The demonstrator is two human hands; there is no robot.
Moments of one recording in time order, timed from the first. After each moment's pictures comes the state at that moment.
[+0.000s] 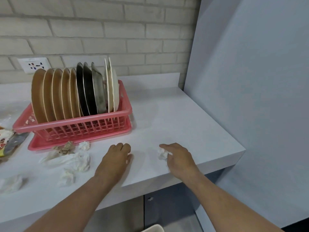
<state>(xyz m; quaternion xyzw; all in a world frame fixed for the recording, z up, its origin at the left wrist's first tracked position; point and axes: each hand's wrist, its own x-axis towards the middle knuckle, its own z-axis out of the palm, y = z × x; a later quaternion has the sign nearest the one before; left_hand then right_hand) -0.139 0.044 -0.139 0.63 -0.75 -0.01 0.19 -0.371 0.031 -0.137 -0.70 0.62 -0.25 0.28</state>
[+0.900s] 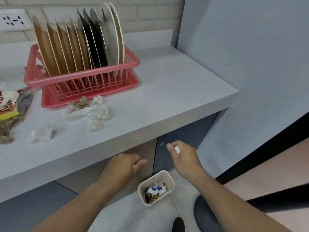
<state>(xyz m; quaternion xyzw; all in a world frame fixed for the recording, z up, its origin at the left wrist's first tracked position) -0.068 0.195 -0.197 0.52 -0.82 -0.18 0.14 -0.289 0.211 -0.193 -0.54 0.71 -0.31 0.32</state>
